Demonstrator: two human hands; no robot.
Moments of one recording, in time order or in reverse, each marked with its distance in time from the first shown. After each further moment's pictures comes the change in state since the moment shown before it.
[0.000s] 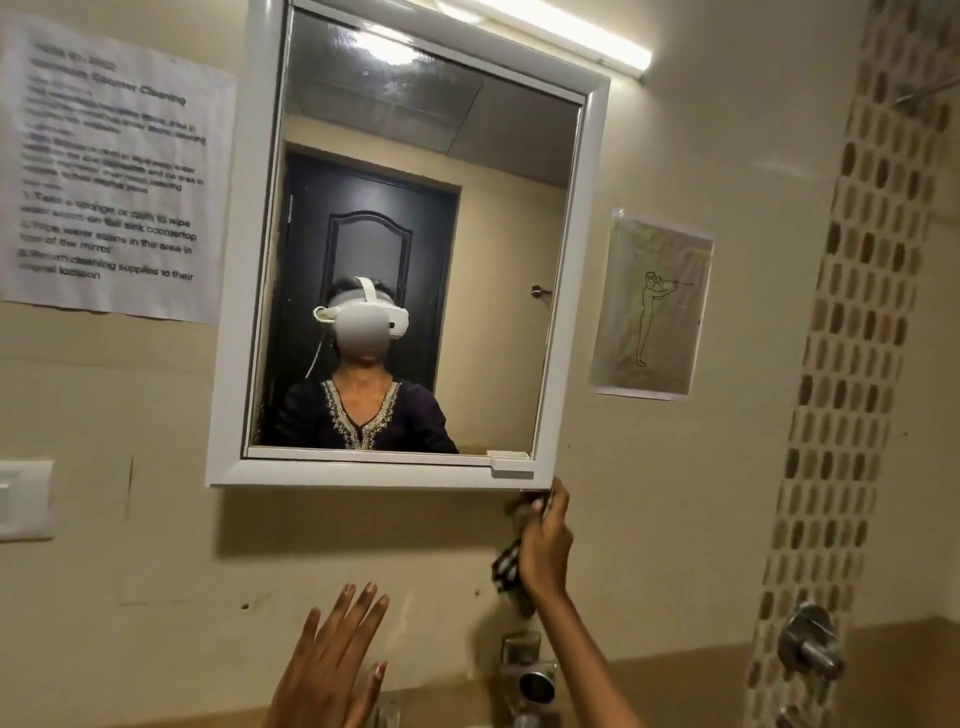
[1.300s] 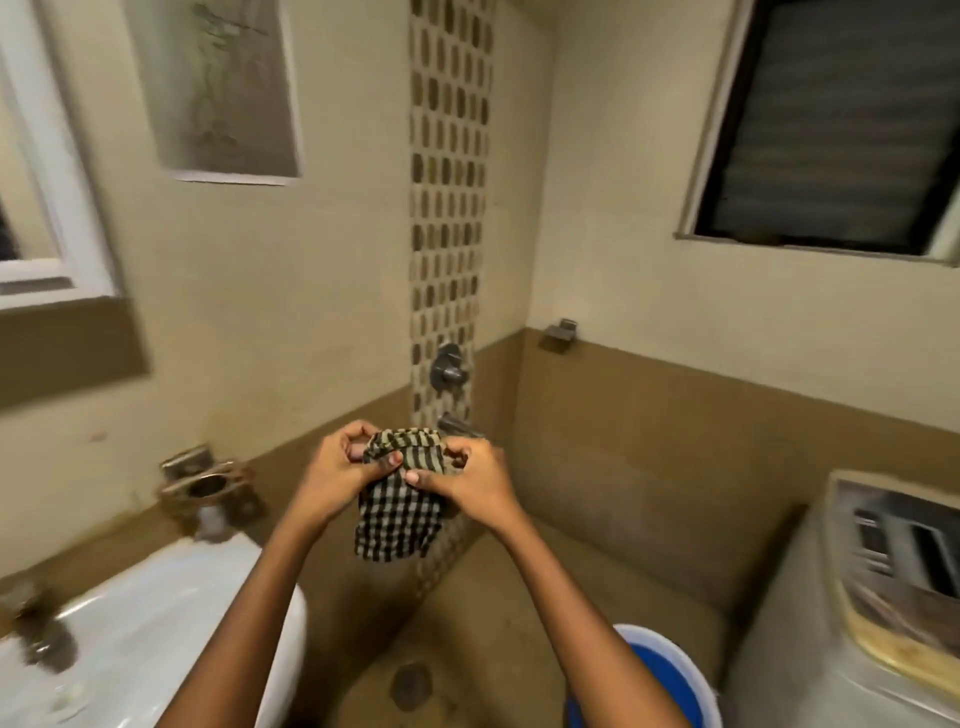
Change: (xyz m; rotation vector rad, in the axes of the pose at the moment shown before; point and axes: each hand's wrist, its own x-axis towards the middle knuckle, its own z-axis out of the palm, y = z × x) left_hand 0.009 0.347 0.032 -1.402 -0.655 0.025; right_hand -0.165 0.037 -0.348 -0.338 -0.059 0.217
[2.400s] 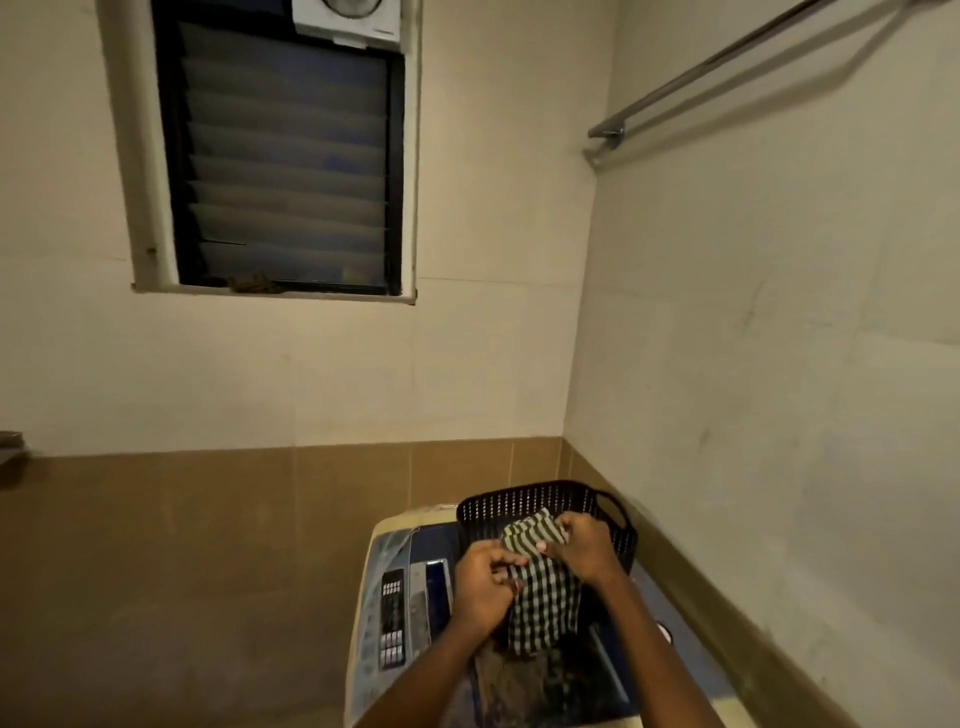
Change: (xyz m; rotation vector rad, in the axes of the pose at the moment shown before) left_hand 0.040 0.057 0.829 -0.004 -0.782 0.158; right_hand -0.243 0.256 -0.694 -0.747 0.761 0.800
